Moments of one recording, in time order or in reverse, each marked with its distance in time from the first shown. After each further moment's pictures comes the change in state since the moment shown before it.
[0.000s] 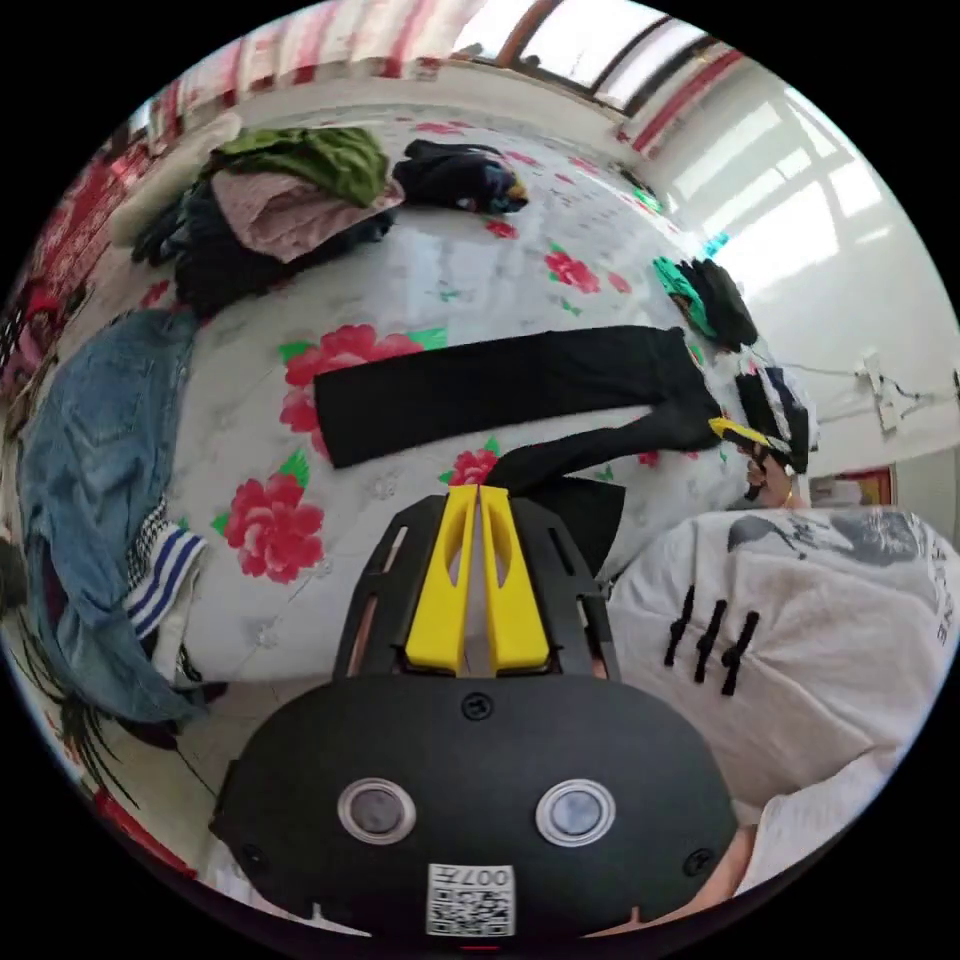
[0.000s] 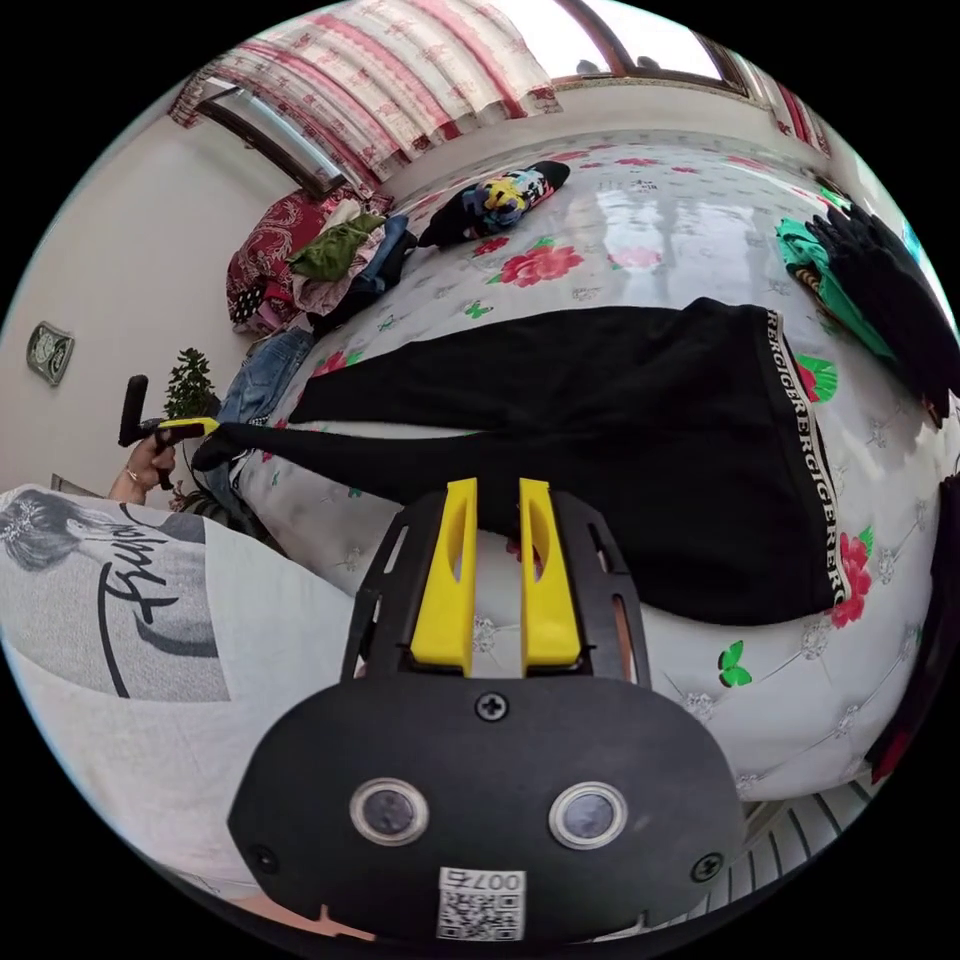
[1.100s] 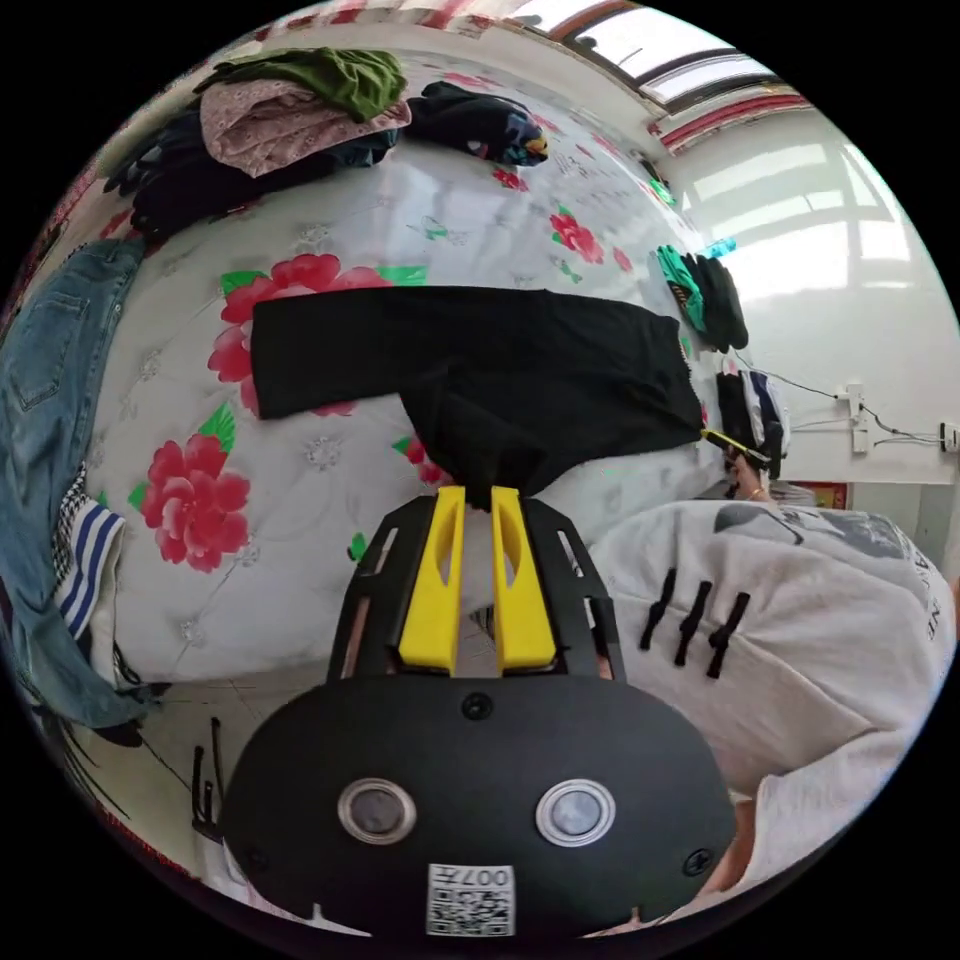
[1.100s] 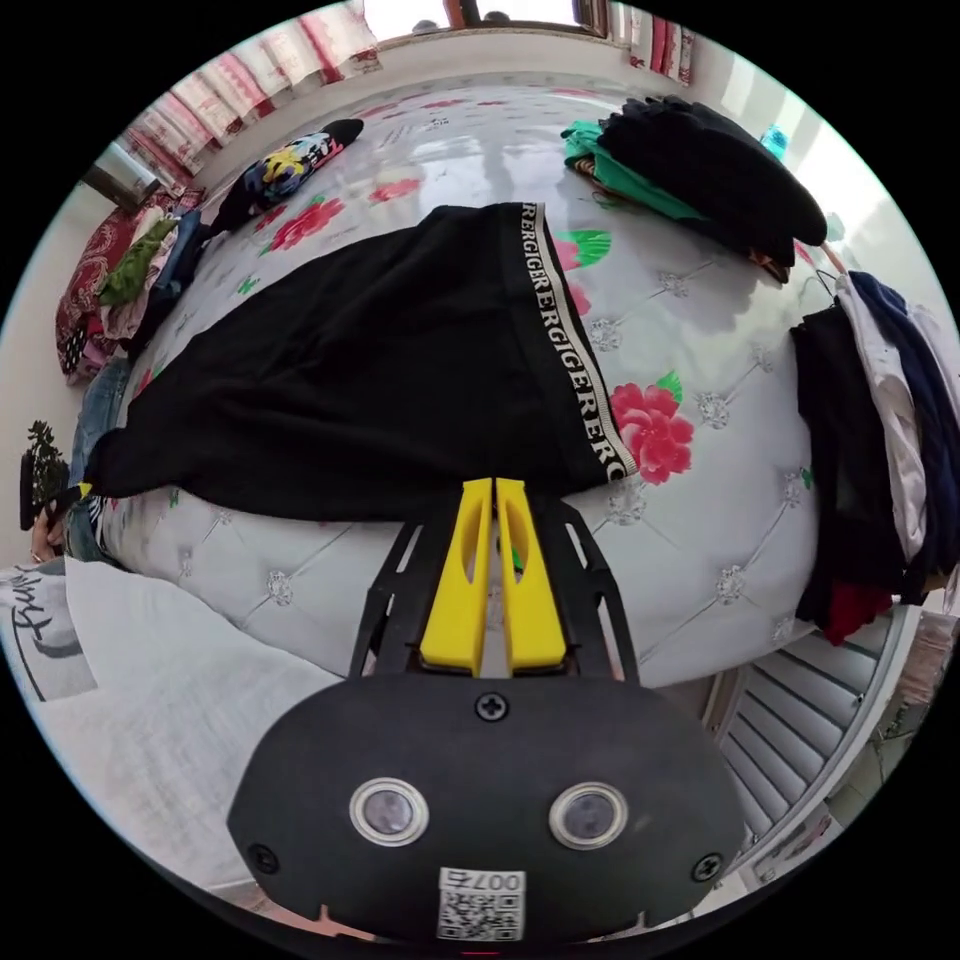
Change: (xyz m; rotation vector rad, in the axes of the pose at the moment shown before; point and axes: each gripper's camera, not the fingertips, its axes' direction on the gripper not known) left arm -0.075 0.011 0.013 -0.153 0.234 0.129; right arm 0.112 0.052 -0.058 -0.106 0.412 0.277
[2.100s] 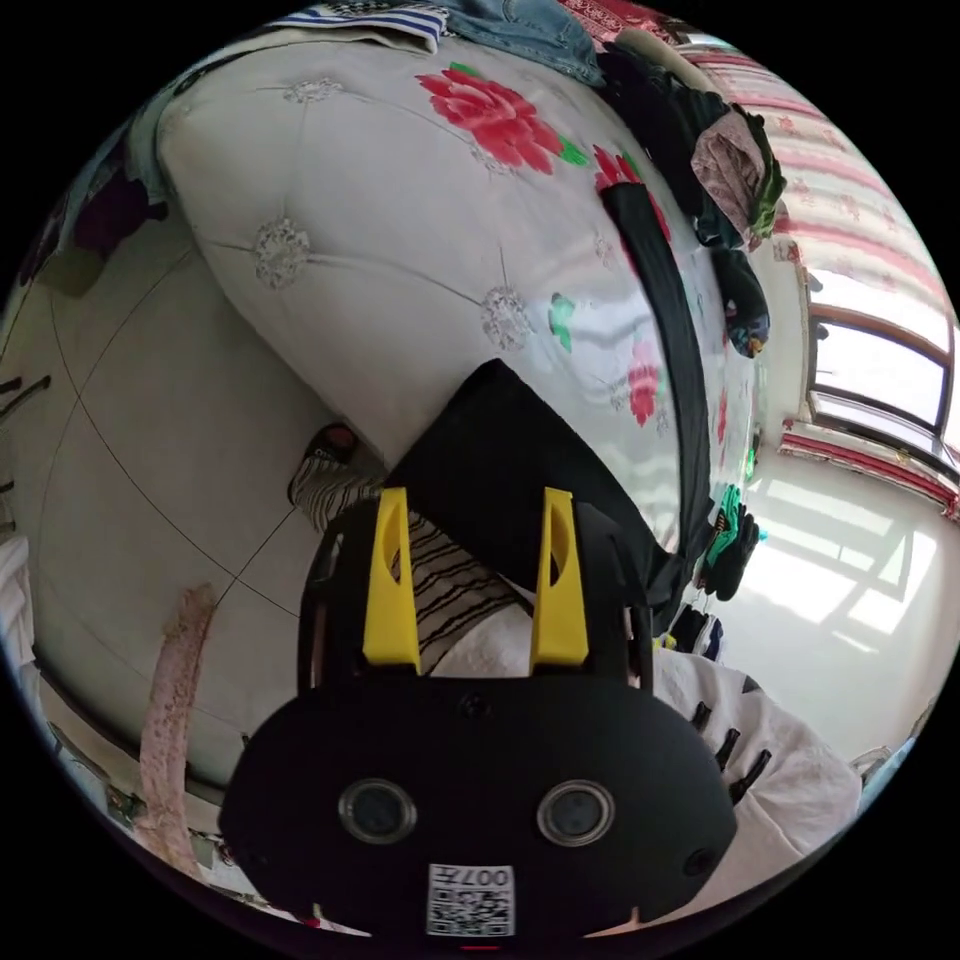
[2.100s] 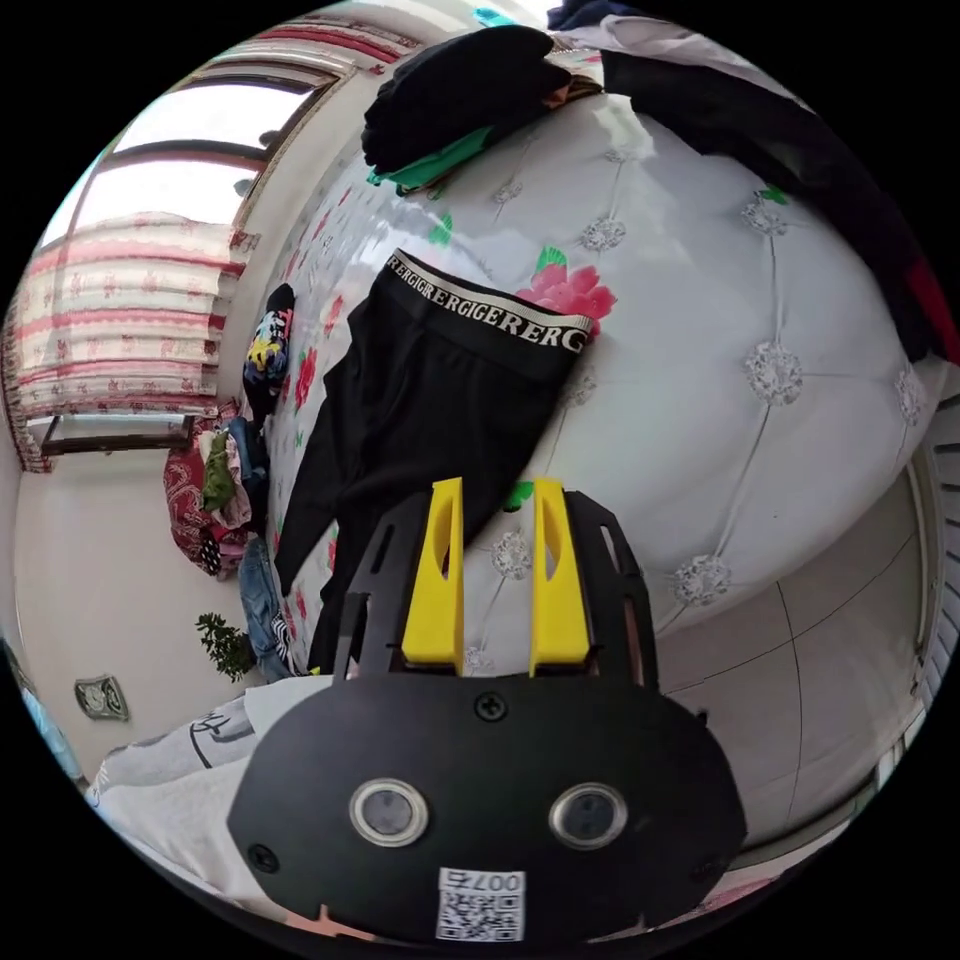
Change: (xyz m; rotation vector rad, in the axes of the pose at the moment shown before) left arm -0.127 0.203 0.112 0.333 0.185 -0.892; right arm 0.196 0.095 0.028 0.085 -0.495 0.535
